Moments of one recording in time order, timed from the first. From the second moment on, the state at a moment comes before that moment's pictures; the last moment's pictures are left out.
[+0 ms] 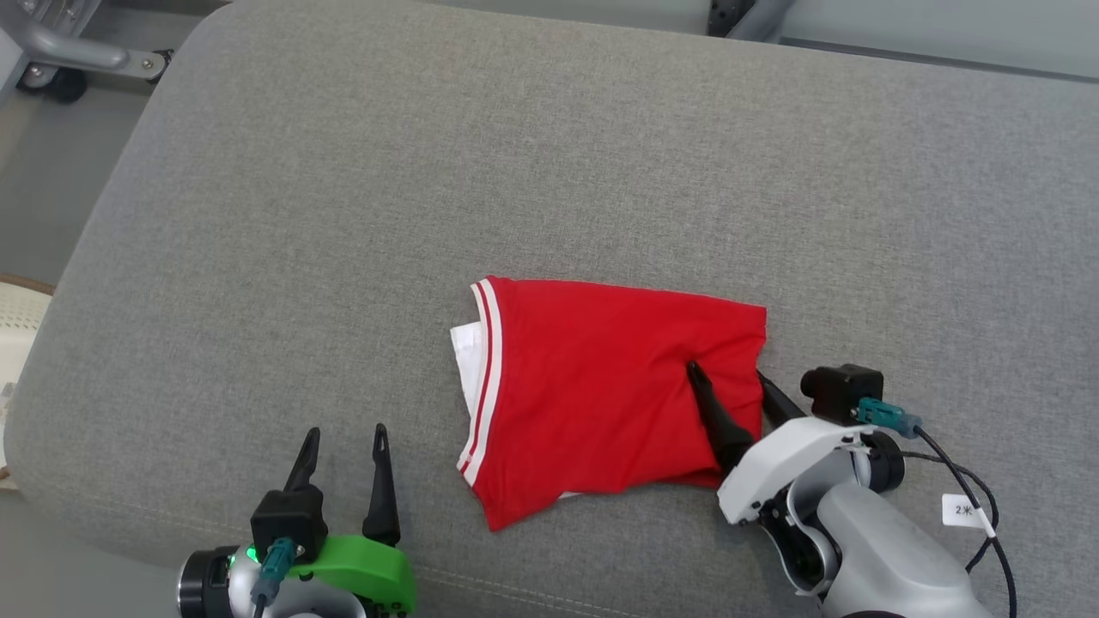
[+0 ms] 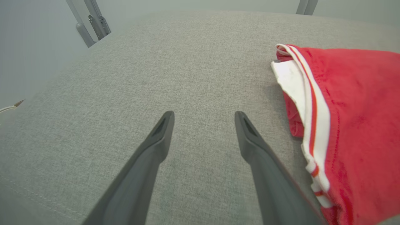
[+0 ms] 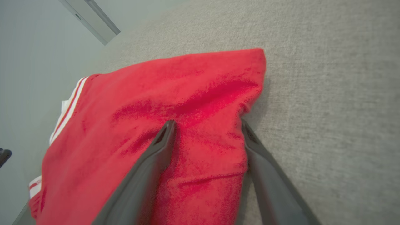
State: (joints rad) left arm -0.09 0.05 -0.21 0.39 -0.18 0.10 -0.26; right arm -0.42 -0.11 0.49 0.71 0.66 0.13 -0.27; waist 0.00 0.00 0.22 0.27
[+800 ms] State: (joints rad) left arm -0.10 0.05 -0.12 0.42 -0.12 0.03 -0.26; right arm -0.32 -0.12 0.30 0.62 0.61 0.13 -0.26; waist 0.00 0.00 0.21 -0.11
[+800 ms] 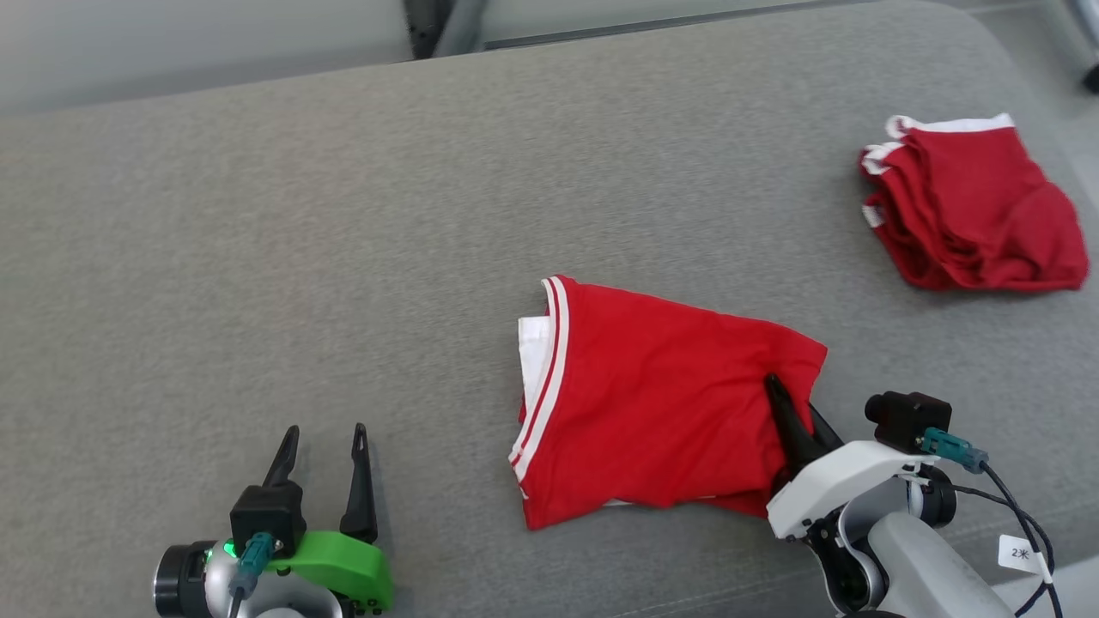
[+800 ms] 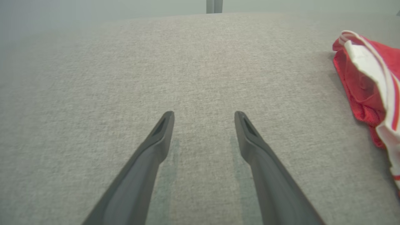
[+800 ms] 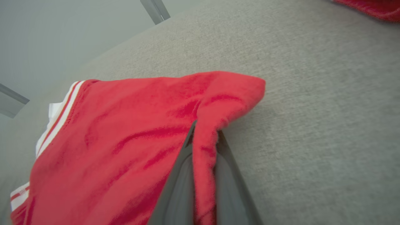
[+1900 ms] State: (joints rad) left arm -0.28 0.05 -0.16 0.42 -0.03 0.03 -0.26; right arm -0.90 -0.53 0.40 0.82 0.51 0.13 -0.22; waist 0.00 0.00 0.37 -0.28
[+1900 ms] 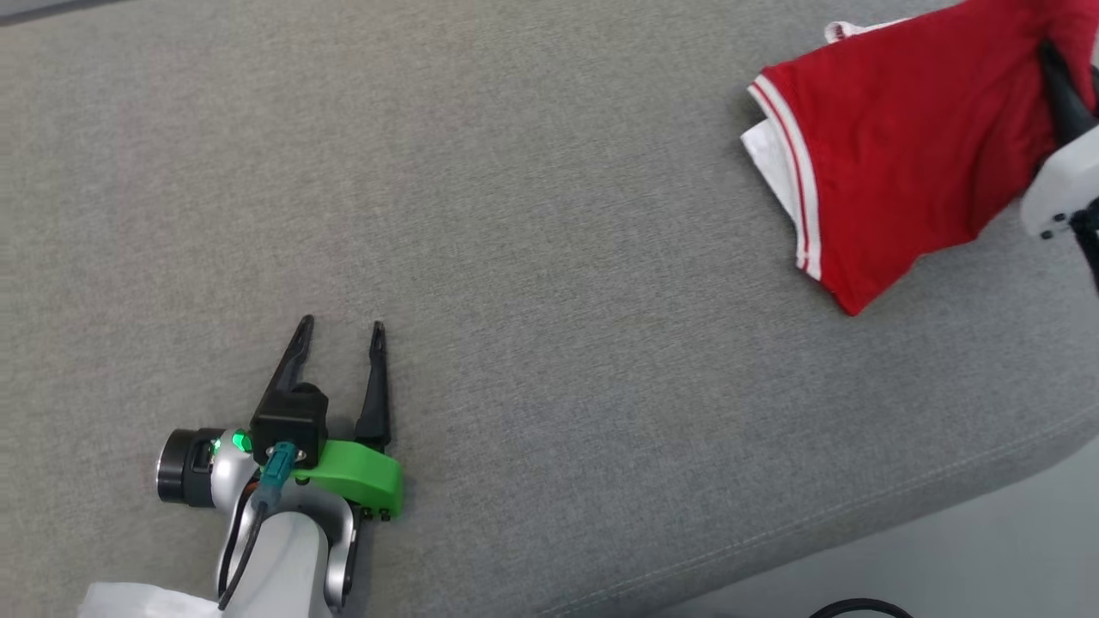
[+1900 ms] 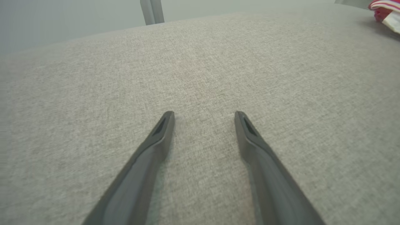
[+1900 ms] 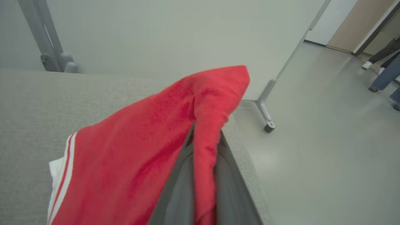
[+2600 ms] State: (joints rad) left arm -0.22 0.07 -0.11 0.40 -0.04 0.07 -0.26; right arm -0.72 -0.32 0.12 0.66 0.25 0.13 -0.26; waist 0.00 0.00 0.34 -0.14
